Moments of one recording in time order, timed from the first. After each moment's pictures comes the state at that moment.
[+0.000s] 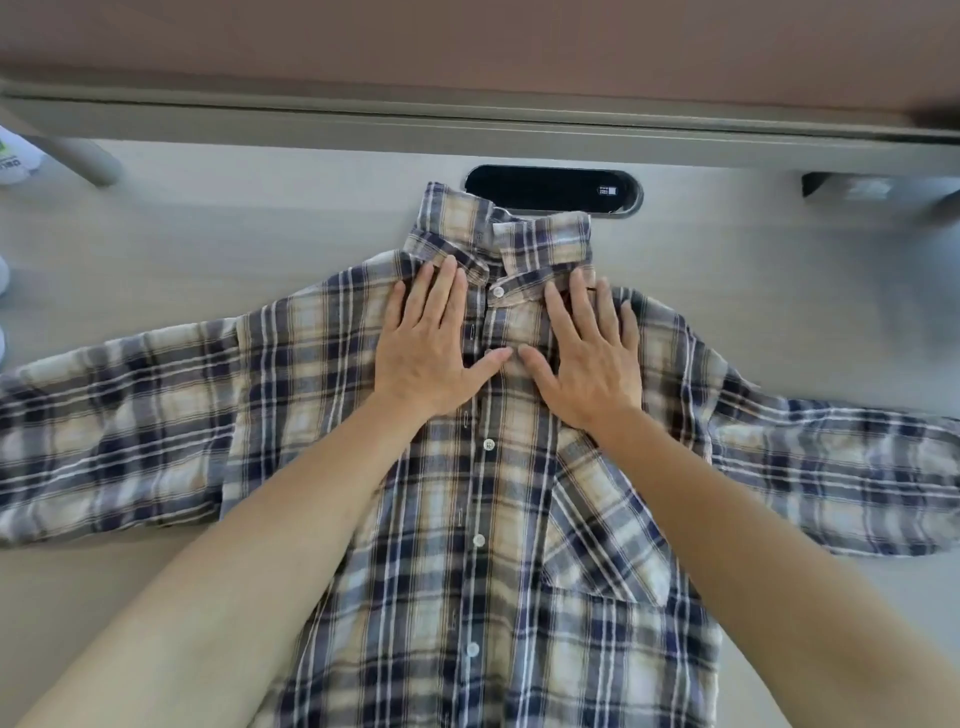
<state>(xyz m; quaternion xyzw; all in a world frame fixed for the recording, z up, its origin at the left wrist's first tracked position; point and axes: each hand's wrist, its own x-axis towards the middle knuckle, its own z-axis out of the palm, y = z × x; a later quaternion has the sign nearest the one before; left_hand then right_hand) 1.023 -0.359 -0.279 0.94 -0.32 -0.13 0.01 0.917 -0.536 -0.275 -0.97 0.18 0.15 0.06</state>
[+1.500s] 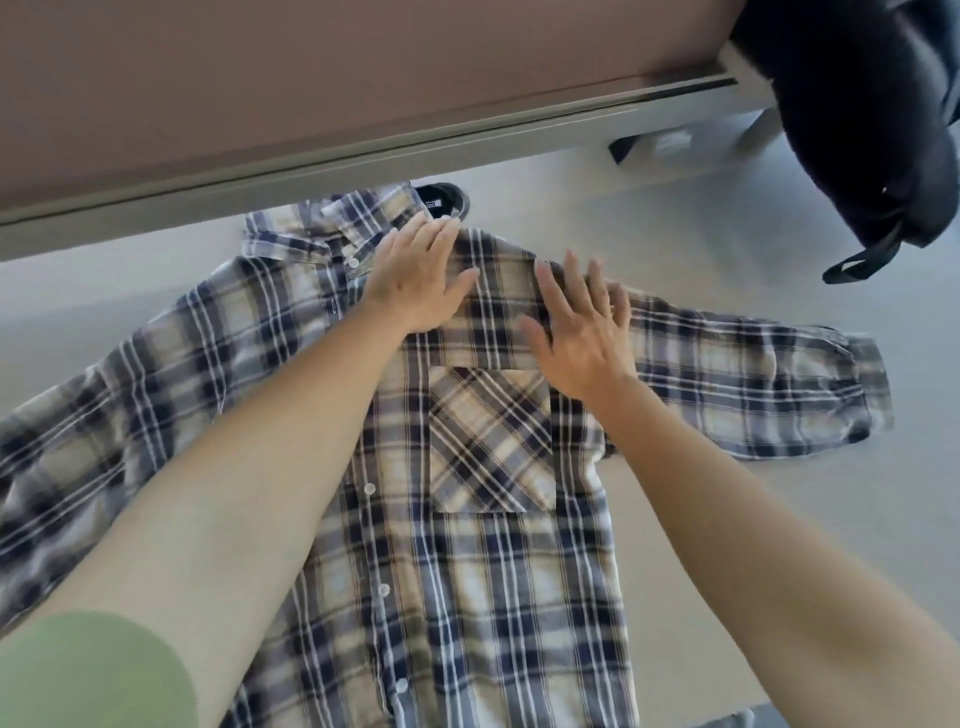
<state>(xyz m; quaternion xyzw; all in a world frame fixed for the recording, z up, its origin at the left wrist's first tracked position) 1.050 -0.533 -0.259 0.87 -0.46 -0.16 0.03 0.848 -0.648 -0.250 -0.94 0.30 0.10 0.14</state>
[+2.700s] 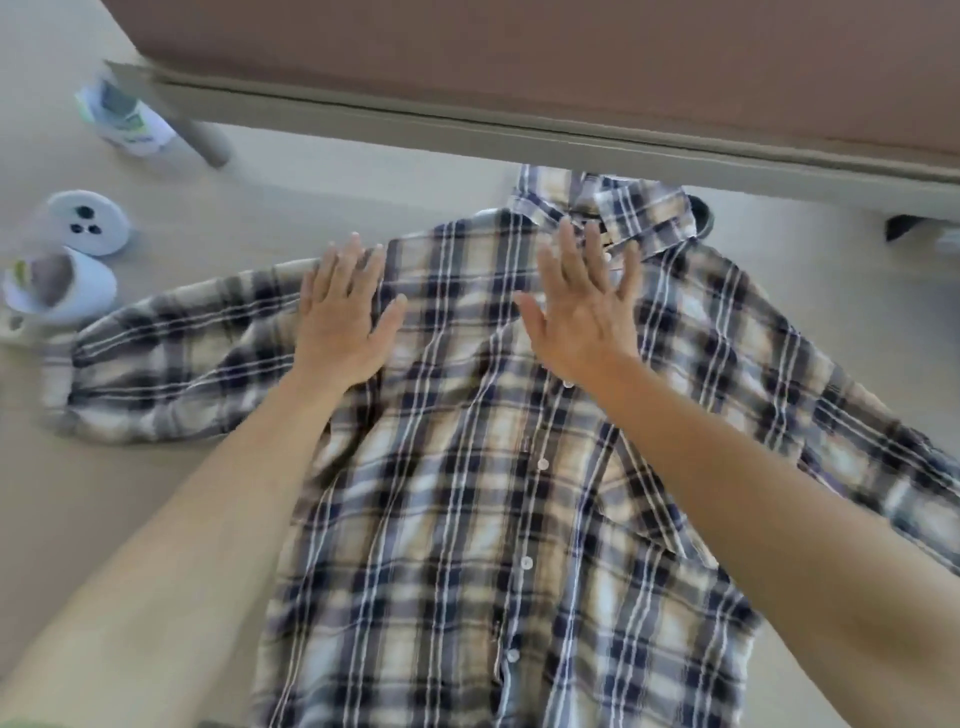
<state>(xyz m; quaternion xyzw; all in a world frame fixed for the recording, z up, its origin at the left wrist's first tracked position) 1.076 -0.233 -0.267 0.98 -0.18 -0.12 0.06 0.990 -0.498 -0.231 -0.99 0.08 0.09 0.06</state>
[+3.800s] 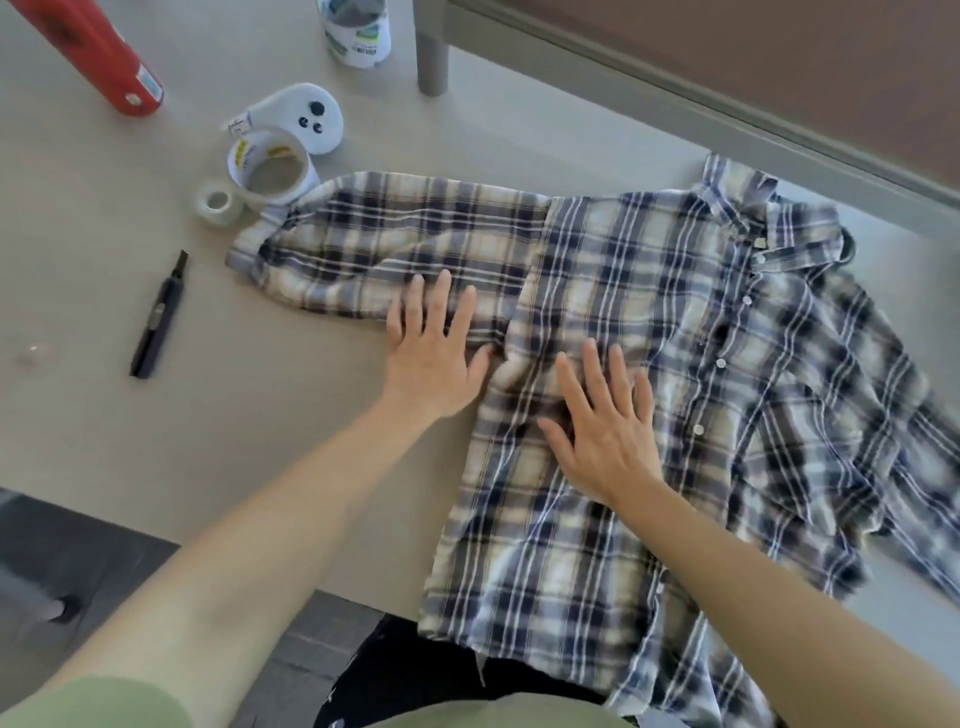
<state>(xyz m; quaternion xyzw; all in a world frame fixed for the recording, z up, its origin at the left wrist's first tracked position) 0.994 -0.096 -0.273 0.97 -0.16 -0.16 0.08 0.875 -0.304 -0.253 -0.99 0.00 0.16 0.02</state>
